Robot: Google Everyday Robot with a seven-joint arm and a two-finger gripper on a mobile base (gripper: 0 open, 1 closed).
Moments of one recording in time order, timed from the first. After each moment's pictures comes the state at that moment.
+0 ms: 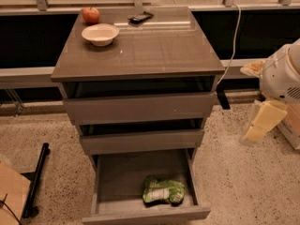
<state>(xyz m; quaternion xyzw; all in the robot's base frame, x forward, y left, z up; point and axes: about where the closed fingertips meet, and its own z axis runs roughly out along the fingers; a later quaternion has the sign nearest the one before) 0.453 -0.220 0.908 -0.60 0.77 0.01 0.22</state>
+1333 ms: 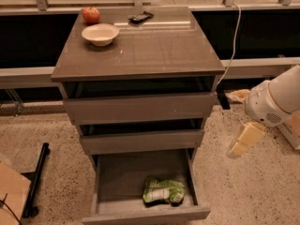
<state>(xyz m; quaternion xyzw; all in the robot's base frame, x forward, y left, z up) 0.479 -0.226 0.808 -0.59 0.77 0.10 0.23</state>
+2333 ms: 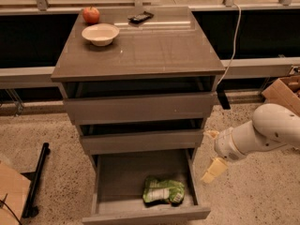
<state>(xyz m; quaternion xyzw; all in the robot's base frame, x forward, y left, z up) 0.491 -0.191 0.624 -0.56 0.77 0.18 0.24</state>
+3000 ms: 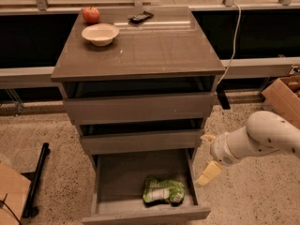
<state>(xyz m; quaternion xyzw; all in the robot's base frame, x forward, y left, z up) 0.493 -0.188 0.596 -0.54 0.78 0.19 0.24</state>
